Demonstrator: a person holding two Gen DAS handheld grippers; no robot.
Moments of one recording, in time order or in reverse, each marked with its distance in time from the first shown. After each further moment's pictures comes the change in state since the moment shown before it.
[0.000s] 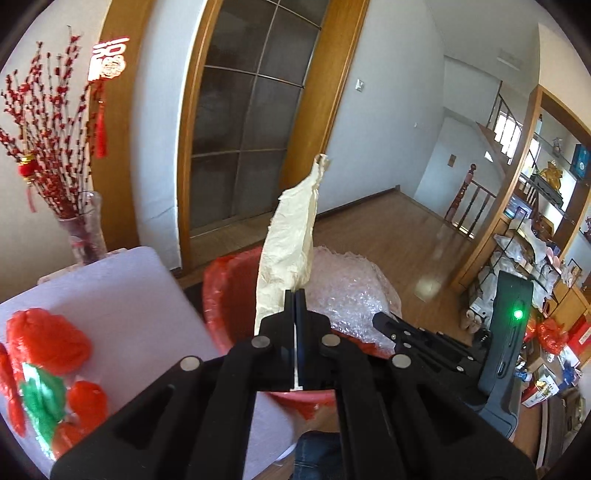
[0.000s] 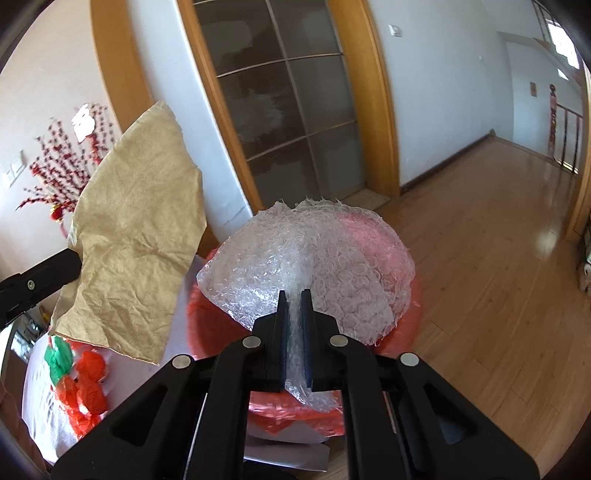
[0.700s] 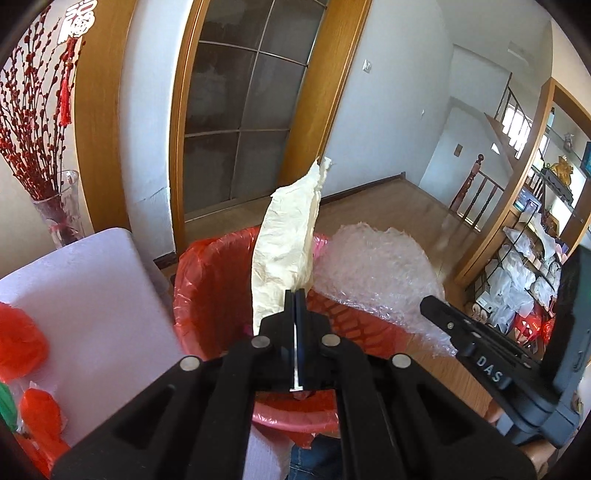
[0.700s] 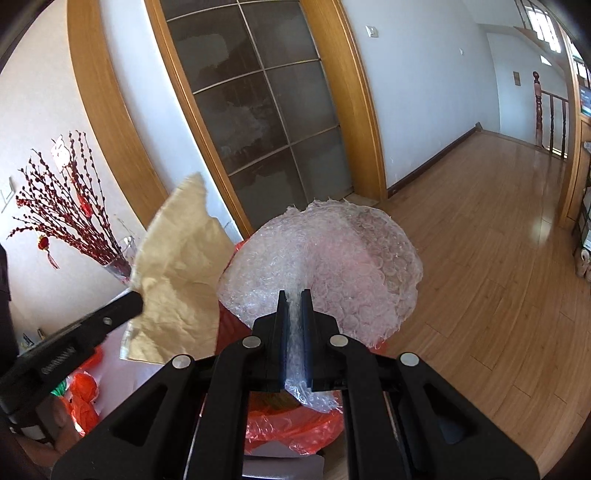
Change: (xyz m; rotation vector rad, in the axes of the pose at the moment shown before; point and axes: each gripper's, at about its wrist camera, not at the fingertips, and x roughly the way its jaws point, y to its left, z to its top) left arm 0.077 -0.010 -0.014 -0.015 0.060 0.017; right arm 0.006 -0.022 0.013 0.057 -0.038 -0.010
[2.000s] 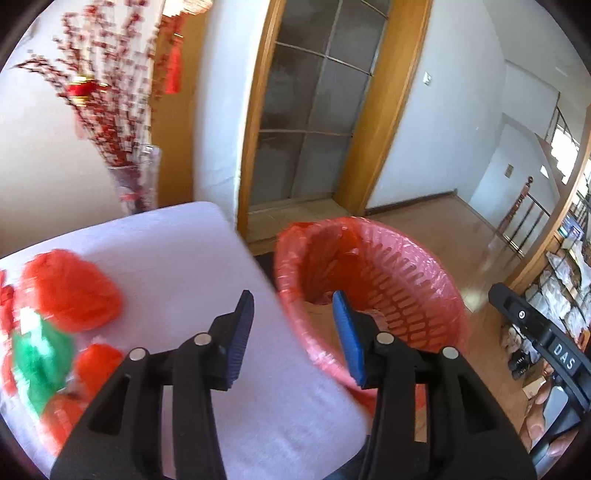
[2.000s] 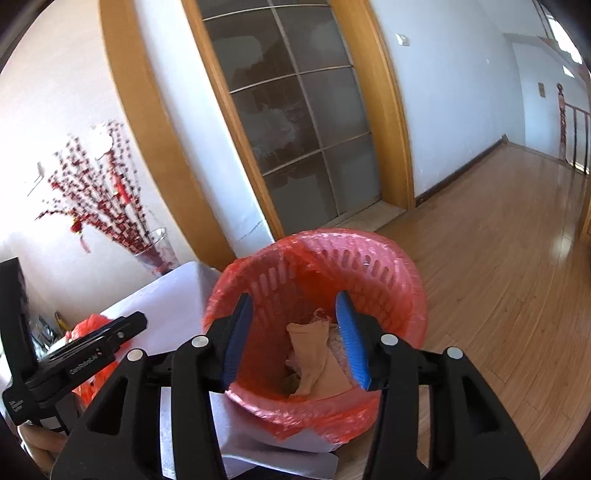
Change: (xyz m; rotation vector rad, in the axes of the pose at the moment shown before) left arm -0.060 0.060 -0.032 -0.116 -0.030 0.218; right arm -0.022 0.031 -0.009 -0.072 -0.012 0.104
